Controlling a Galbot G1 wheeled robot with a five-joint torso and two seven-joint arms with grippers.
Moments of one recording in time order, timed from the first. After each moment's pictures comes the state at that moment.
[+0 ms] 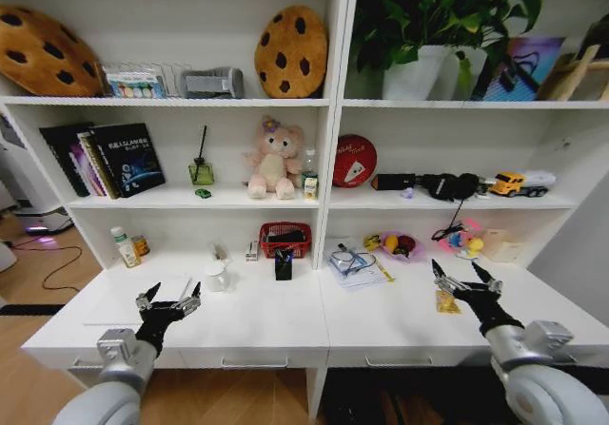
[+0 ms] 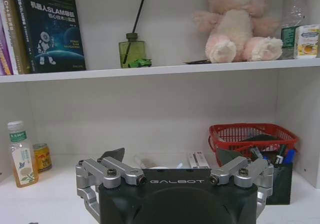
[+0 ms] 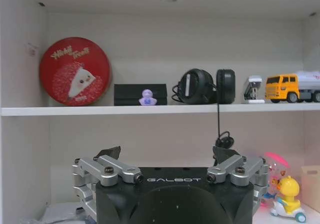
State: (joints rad) left arm 1.71 -1.01 -0.74 -2.39 -0.58 0.34 -0.33; right arm -1.64 0.96 0.92 2.12 0.73 -0.07 0.14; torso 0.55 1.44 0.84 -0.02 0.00
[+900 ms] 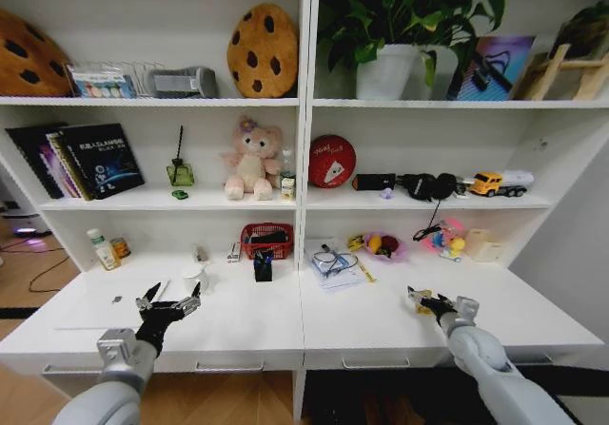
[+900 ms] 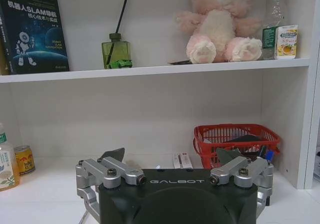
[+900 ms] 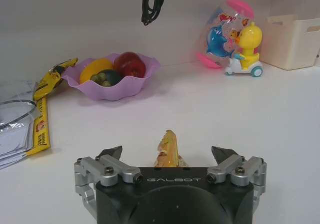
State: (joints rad) left arm 1.71 -1.01 -0.74 -2.39 -0.58 0.34 -0.33; right arm -1.21 0.90 0.55 1.54 0.82 -0.28 0.24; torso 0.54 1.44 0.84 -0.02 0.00
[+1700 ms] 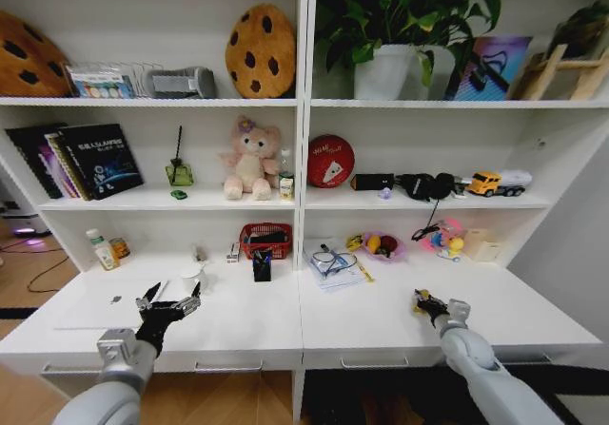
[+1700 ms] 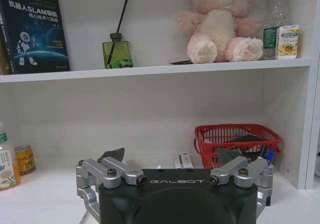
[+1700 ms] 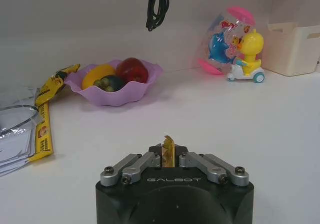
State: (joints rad) left arm 1.71 -1.01 -0.74 -2.39 -0.58 0.34 -0.33; right arm -1.21 0.92 0.53 1.54 0.80 -0.24 0.26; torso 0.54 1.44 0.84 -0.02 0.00
